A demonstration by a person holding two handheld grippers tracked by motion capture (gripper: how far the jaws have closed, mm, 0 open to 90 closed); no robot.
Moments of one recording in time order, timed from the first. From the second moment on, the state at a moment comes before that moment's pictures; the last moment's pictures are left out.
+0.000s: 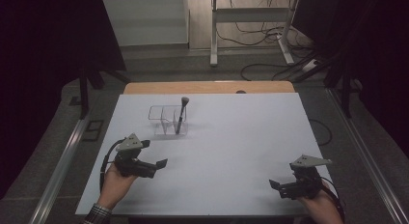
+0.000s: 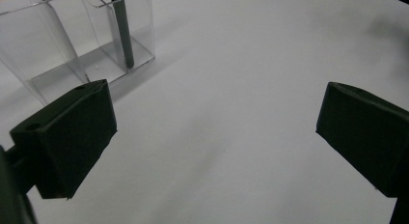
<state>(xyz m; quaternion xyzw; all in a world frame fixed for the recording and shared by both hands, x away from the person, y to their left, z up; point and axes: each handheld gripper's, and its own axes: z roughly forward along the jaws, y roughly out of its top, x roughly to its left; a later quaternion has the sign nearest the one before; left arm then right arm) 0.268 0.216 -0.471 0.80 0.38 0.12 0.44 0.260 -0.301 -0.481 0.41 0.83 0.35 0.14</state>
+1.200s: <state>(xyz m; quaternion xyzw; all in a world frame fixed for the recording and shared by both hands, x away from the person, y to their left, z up) 0.242 0.238 -0.479 0.80 0.39 0.14 0.42 0.260 -0.301 -0.481 0.41 0.83 0.35 0.14</state>
